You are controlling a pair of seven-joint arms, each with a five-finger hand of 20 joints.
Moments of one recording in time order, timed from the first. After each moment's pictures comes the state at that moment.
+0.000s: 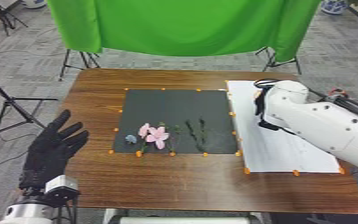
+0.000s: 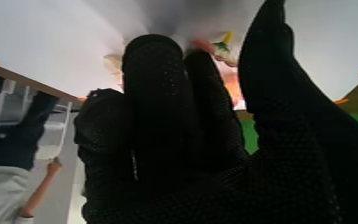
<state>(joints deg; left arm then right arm) 140.3 -46.7 -95.2 -131.1 28.2 21.1 28.3 -33.4 -44.2 17.3 -82.8 -86.1 -9.8 58.7</state>
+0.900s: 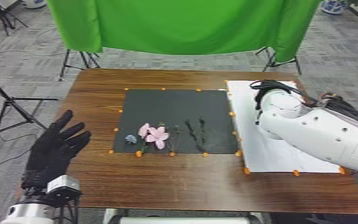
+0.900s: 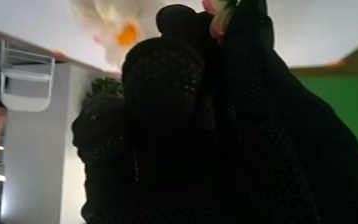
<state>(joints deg) 140.0 -46.2 -94.5 -131.0 27.8 20.9 28.4 -28.6 -43.3 5.5 -84.4 -93.9 4.0 57.3</state>
